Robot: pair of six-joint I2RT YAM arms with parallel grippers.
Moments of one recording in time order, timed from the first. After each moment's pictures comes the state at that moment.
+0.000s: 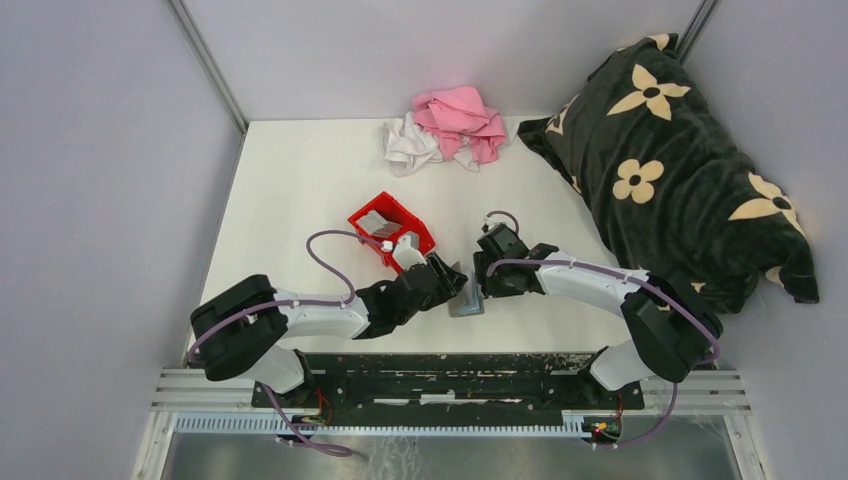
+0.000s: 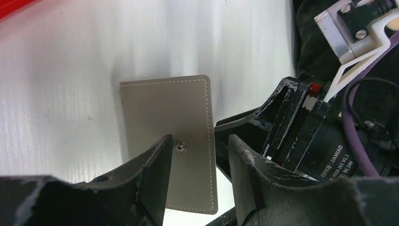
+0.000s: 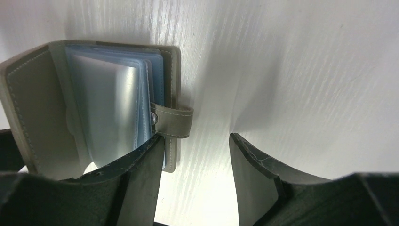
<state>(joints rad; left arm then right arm) -1.07 1.48 0.58 0.38 -0.42 -1.21 0.72 1.48 0.77 -0.41 0.10 0.57</state>
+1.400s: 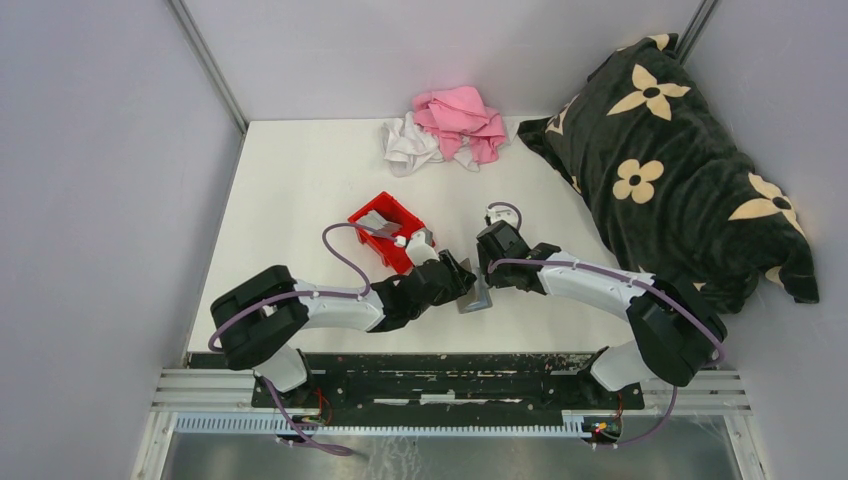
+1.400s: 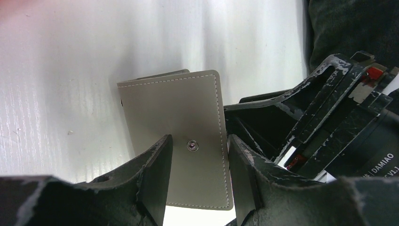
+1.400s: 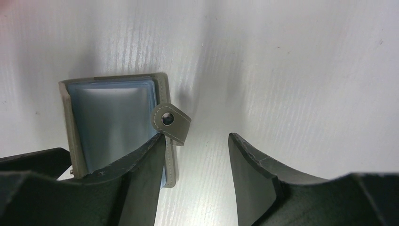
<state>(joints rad) -1.07 1.59 0.67 0.35 -0.40 -1.17 0.72 1.46 0.78 -0.36 0.30 0.49</state>
